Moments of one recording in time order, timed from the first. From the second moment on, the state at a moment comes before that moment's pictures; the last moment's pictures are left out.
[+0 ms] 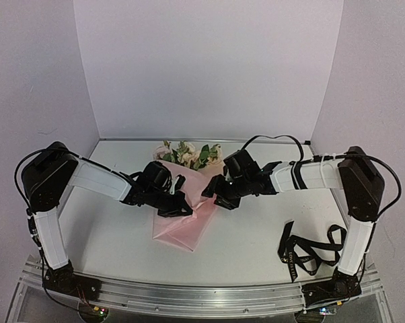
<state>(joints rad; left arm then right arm) -0.77 1.88 0.99 0.09 0.44 -0.71 0.80 1.91 1.25 -0.15 -0.17 1.06</state>
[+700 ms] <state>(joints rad) -0.77 1.77 0.94 0.09 0.45 -0.71 0.77 2.09 1.39 -0.12 -0.22 1.10</state>
